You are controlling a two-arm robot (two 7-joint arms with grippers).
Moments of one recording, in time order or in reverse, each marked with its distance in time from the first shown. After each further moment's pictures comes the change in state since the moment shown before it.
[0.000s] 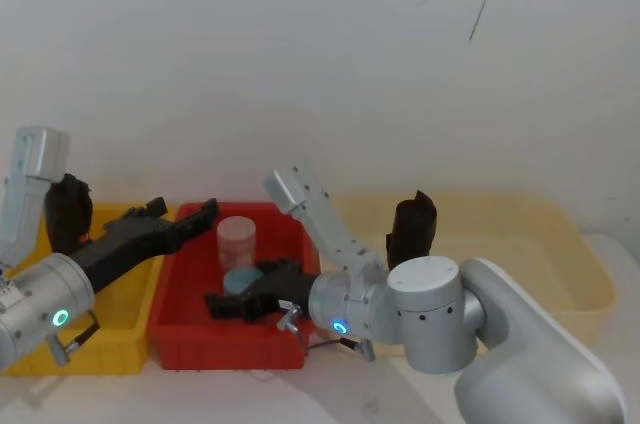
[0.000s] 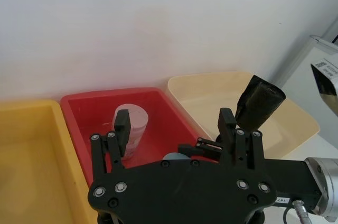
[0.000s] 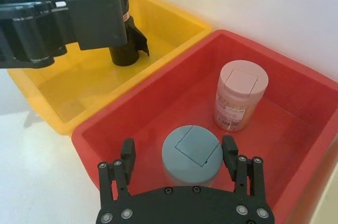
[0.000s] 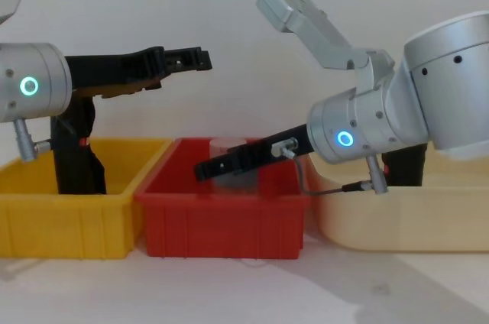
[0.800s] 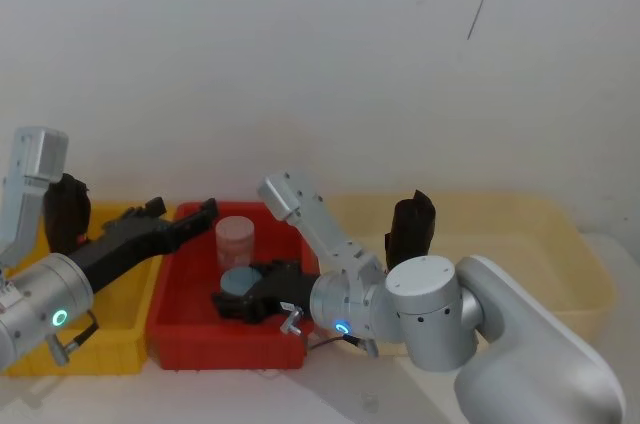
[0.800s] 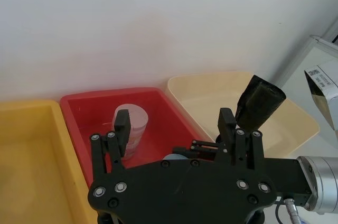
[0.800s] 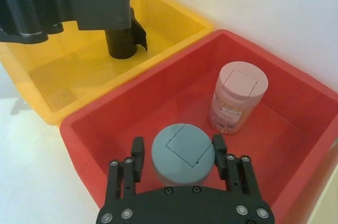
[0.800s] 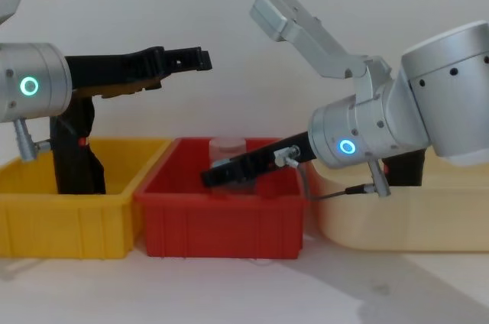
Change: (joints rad) left arm 0.000 0.000 0.000 0.000 0.000 0.000 0.000; right arm 0.028 0.008 -0.028 0.054 -0.054 -0.064 0.043
